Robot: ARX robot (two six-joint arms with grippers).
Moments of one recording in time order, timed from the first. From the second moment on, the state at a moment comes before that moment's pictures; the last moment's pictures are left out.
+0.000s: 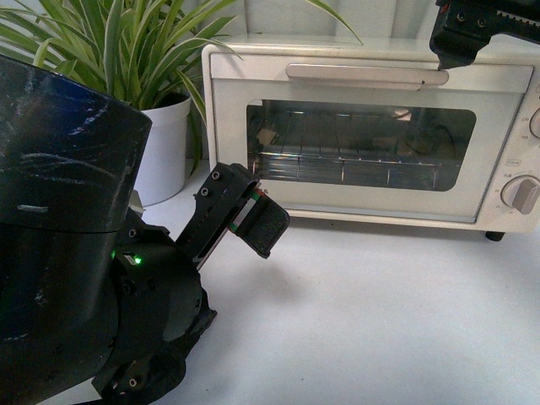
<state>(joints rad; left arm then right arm) -0.54 1.67 0.66 0.54 -0.10 -1.16 0.31 1.46 1.07 -0.01 0.26 0.38</state>
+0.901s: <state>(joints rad) -0.54 1.67 0.66 0.54 -0.10 -1.17 0.32 1.42 0.99 -0.02 0.16 0.34</state>
